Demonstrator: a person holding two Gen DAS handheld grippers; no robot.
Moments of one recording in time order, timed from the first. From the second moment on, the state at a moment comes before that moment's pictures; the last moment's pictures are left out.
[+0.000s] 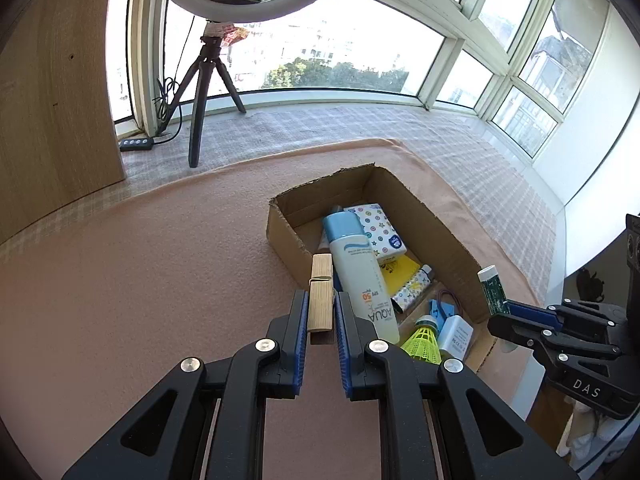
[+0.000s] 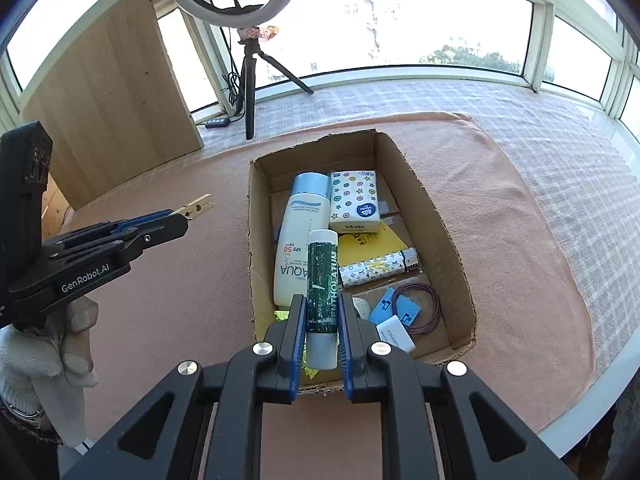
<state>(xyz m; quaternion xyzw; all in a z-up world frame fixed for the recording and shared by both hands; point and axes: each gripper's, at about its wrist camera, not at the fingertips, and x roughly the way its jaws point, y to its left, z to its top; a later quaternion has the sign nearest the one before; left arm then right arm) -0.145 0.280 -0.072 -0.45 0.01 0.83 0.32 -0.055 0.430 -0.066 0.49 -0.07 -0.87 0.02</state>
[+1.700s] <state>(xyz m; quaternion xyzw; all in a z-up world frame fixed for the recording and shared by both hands) -0.154 0.352 -0.043 -0.42 0.05 0.85 0.31 -0.055 0.457 -0.061 0.48 -0.05 -0.88 0.01</state>
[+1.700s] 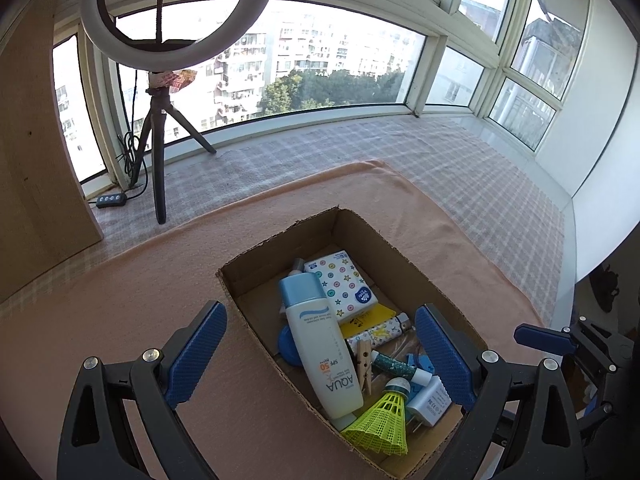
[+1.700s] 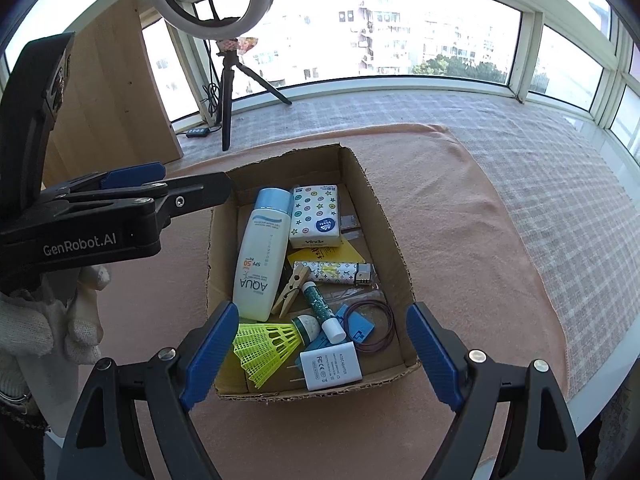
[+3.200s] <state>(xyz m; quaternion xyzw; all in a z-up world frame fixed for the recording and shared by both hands) -0.020 0.014 -0.014 -0.41 -0.01 0.91 0.10 -0.008 0.220 -0.007 0.41 0.01 -0.90 0.11</state>
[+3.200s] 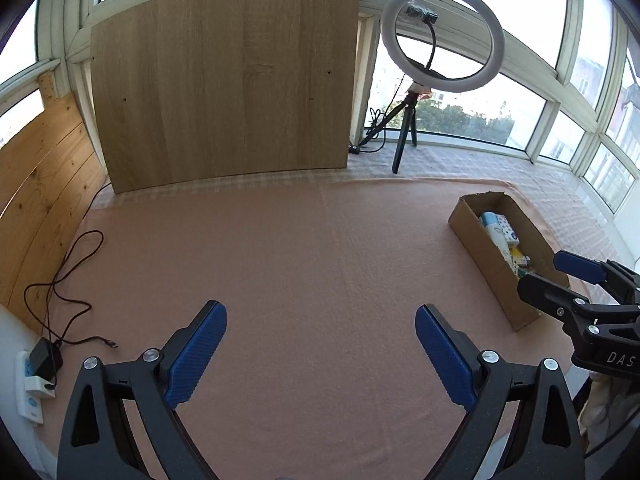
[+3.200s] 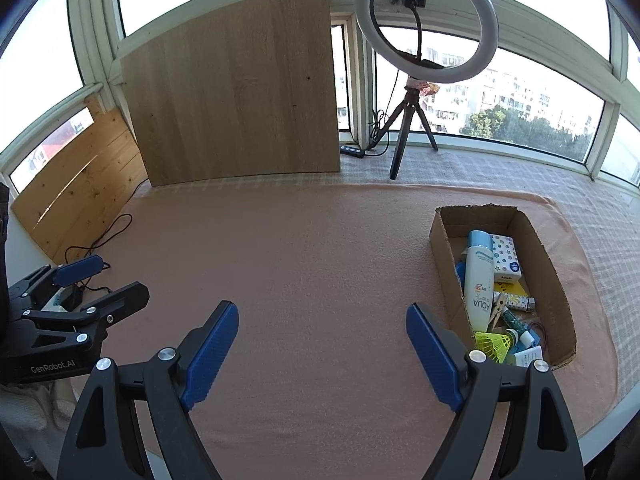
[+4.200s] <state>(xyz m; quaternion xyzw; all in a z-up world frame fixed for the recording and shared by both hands) 0.009 -0.033 -0.025 -0.42 -0.02 0.90 0.06 0.014 0.176 -0.020 0.41 0.04 -0.90 0.10</state>
